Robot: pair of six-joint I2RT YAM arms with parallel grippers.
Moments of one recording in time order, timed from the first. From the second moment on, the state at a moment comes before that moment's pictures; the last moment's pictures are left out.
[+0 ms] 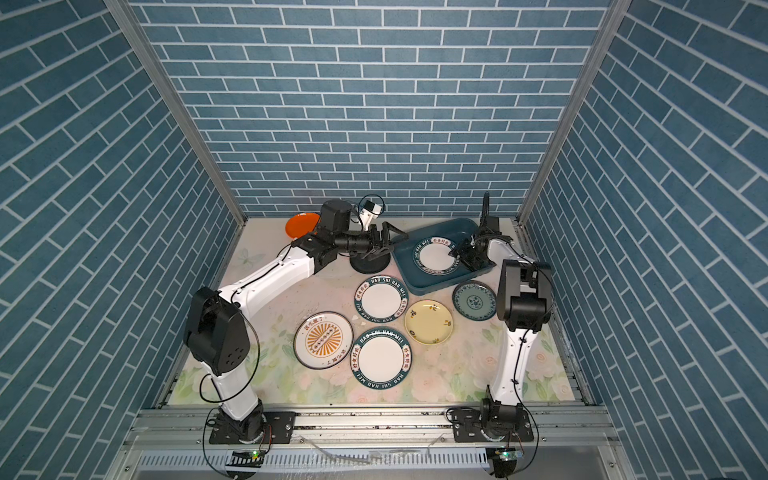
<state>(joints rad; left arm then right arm) -0.56 1.82 1.57 -0.15 0.70 -0.85 -0.01 2.13 1.58 -0.52 -0.45 0.54</state>
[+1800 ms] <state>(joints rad) -0.38 0.72 0.55 -0.63 0.23 -1.01 0.37 1.57 1.45 -0.55 -0.58 0.42</state>
